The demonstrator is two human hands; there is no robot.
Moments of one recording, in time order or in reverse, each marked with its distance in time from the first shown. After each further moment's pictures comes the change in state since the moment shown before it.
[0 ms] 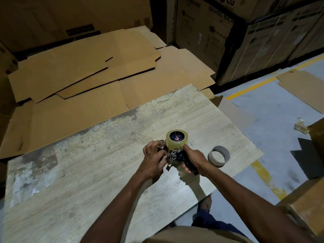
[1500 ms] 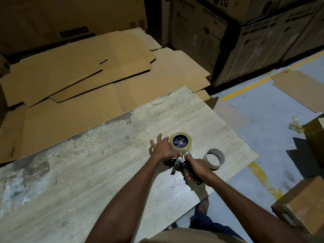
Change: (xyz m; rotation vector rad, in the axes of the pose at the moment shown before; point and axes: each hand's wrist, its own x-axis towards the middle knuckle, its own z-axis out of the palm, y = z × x) left_hand 0.103 0.057 0.012 0.042 -0.563 -0.447; right_hand 0.018 0.041 -0.027 -0.163 0.020 -0.056
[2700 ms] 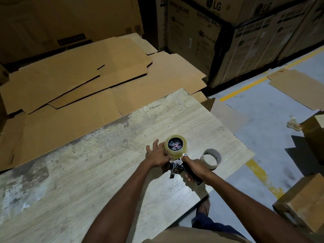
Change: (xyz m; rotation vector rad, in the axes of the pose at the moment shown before) left_hand -0.010 -0.022 0.007 0.037 -0.051 0.136; right_hand -0.006 0.001 -0.011 0.069 -0.079 -0.018
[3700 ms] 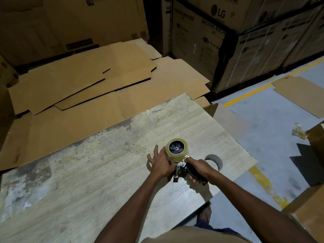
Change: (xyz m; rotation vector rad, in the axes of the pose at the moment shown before) left_hand -0.019 0.025 0.025 -0.067 0.274 -0.099; right_hand 0.002 -0.016 -0.024 -0.027 -0.058 0.029
